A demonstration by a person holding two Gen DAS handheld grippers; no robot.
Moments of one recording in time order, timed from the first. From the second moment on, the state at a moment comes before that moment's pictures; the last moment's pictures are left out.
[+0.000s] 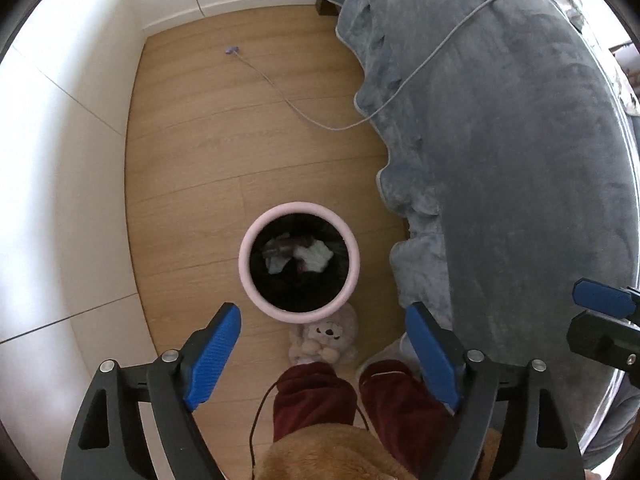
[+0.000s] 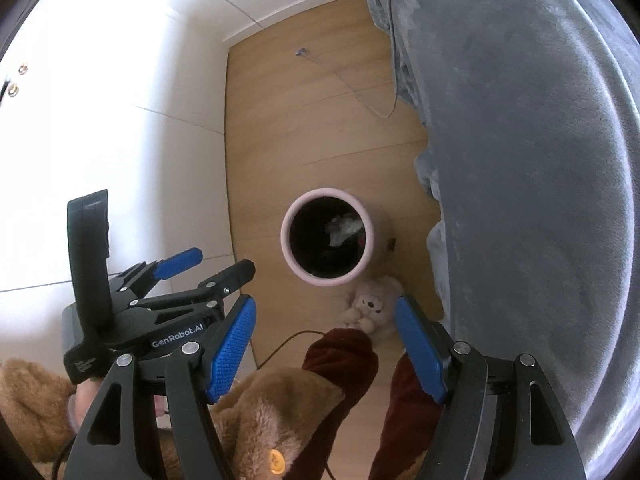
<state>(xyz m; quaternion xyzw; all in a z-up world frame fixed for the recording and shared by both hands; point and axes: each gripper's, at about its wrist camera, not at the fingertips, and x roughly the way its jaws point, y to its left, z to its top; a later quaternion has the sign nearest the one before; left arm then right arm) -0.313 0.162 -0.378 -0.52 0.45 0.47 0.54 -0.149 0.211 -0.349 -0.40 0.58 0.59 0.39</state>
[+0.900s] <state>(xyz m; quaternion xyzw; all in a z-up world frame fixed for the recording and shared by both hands) -0.025 0.243 -0.178 -0.28 0.47 0.33 0.77 0.159 0.090 -0.192 -0.15 0.61 0.43 0.65</state>
